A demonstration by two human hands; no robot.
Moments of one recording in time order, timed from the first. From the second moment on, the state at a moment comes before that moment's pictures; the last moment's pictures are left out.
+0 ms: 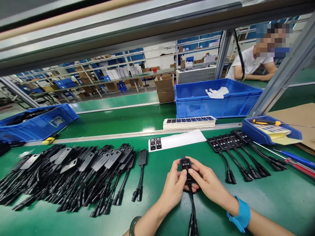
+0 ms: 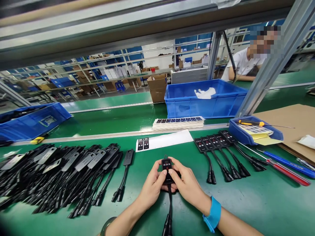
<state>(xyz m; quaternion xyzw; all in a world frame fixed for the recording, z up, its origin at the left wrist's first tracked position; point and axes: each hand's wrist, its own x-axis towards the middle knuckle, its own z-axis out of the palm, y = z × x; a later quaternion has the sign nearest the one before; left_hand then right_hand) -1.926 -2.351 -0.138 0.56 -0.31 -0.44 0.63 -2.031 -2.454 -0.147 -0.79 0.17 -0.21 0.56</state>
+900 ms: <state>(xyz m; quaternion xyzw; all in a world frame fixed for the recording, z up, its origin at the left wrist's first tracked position) -1.863 -2.352 -0.145 0.88 -0.45 0.12 0.12 -2.072 -2.599 -0.101 -0.90 0.43 -0.11 -0.04</state>
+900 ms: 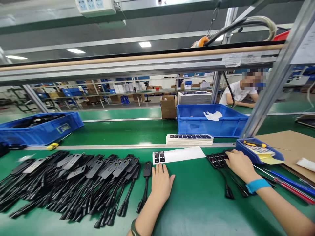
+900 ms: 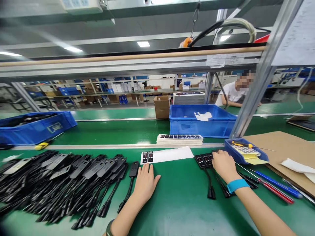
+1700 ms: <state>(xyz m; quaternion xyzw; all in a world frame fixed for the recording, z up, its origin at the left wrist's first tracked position) -1.839 -2.353 -0.146 0.90 -0.38 0.17 0.11 -1.863 -2.498 -0.131 -0.90 0.13 -0.26 0.34</state>
